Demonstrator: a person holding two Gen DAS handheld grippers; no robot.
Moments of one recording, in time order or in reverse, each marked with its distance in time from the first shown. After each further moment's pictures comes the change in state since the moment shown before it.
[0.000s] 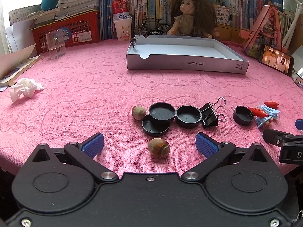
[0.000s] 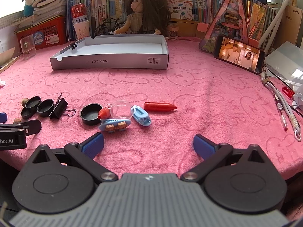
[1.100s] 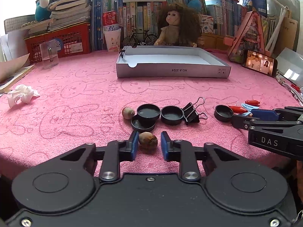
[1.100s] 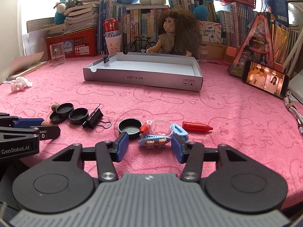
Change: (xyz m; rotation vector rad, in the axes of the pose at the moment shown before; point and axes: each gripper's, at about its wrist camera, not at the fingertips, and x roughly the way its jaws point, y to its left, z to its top) left arm -0.026 -0.003 -0.017 0.031 -0.085 -0.072; right arm -0.005 0.031 -0.006 -0.082 -0.139 0.124
